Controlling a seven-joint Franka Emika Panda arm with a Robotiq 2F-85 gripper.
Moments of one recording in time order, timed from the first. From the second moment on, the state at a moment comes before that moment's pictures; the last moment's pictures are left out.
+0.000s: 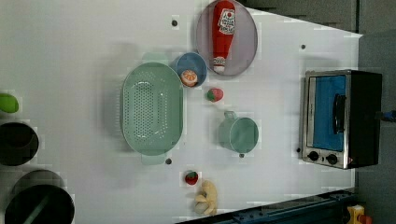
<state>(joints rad) -0.13 -0.15 -0.29 -2.11 -0.08 0.49 -0.86</state>
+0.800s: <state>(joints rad) -0.13 0.12 -0.38 -2.25 -0.09 0.84 -1.13</state>
